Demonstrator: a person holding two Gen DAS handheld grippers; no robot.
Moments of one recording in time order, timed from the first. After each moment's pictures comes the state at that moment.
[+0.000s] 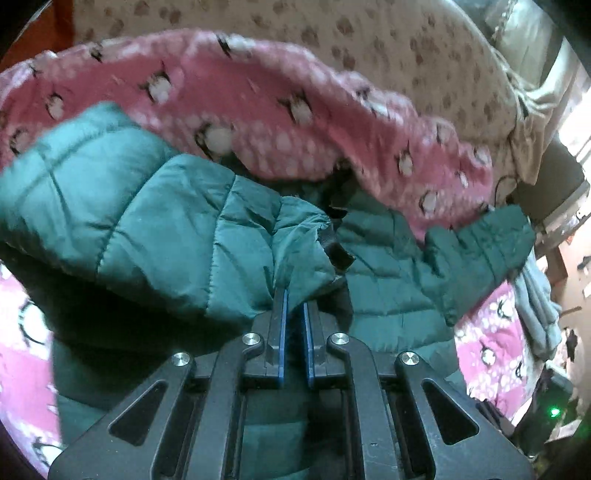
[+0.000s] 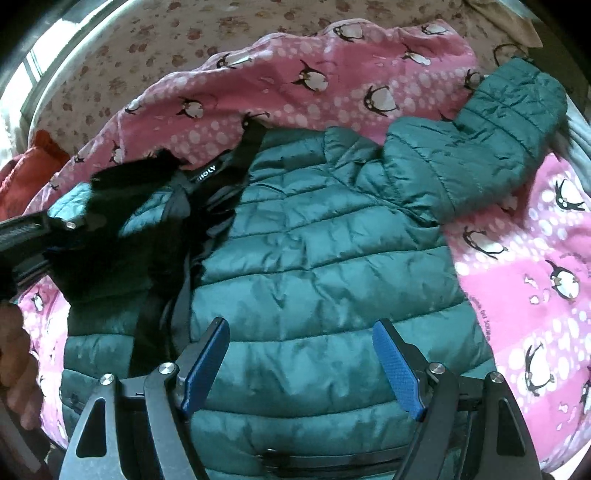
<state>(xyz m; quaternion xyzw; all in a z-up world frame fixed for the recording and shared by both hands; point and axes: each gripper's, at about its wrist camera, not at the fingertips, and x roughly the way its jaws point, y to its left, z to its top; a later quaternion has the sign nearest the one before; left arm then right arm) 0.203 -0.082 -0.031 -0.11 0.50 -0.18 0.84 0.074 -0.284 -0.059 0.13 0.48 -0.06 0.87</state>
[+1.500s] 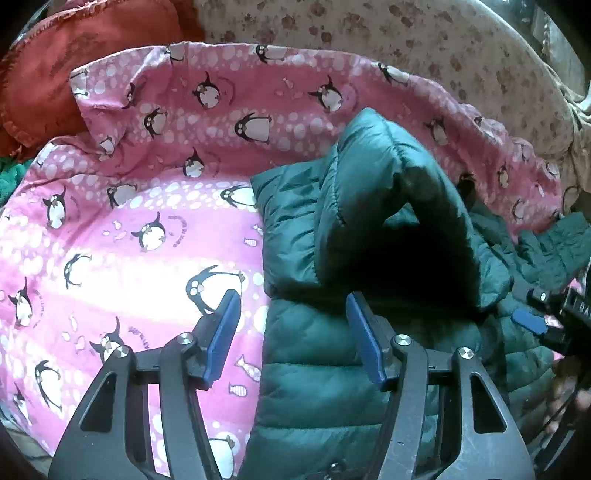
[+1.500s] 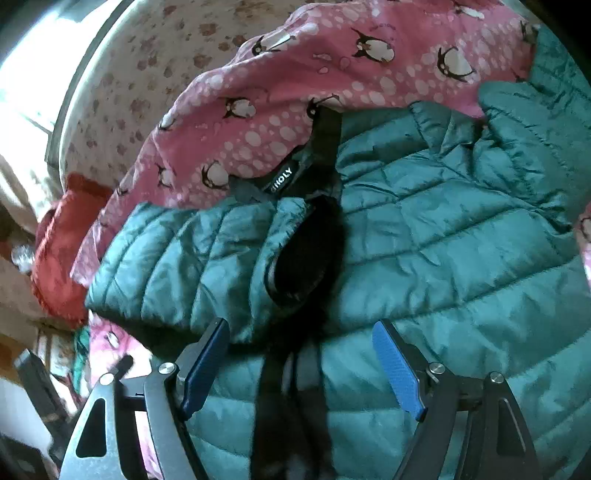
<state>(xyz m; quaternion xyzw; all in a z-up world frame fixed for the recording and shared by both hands) 0.152 0.065 -0.042 -0.06 0.46 -0.03 0.88 0.139 -0.249 -0.071 0.27 0.48 0.05 0.84</state>
